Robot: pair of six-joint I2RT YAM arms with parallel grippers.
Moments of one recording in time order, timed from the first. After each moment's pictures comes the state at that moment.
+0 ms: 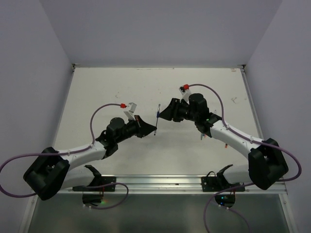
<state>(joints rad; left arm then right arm) -0.66 1.18 0.37 0.60 0.28 -0.81 0.56 1.35 0.82 0.10 -0.39 0.74</state>
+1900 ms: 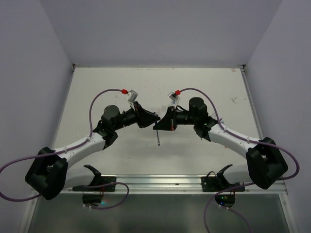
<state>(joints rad) -0.57 1.21 0.56 0.65 0.57 -0.66 0.59 1.34 0.73 0.36 -0.83 0.74</state>
